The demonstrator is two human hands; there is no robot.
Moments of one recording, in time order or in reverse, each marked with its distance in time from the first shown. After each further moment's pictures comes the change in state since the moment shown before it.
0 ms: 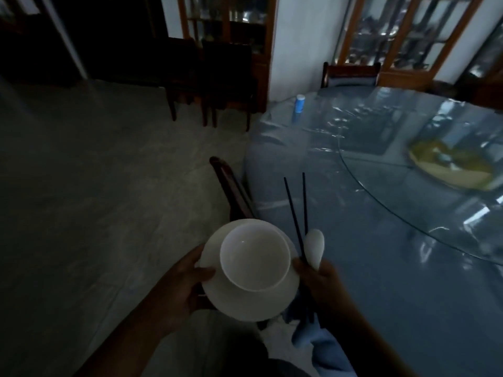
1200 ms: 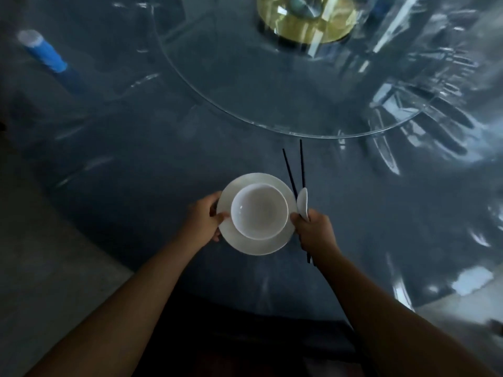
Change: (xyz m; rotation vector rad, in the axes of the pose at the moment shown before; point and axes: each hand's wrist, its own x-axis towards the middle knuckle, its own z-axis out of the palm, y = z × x) left_hand 0.539 0.075 0.179 1.252 -0.830 0.104; right_hand 0.300 0.035 -0.031 0.113 0.974 0.569
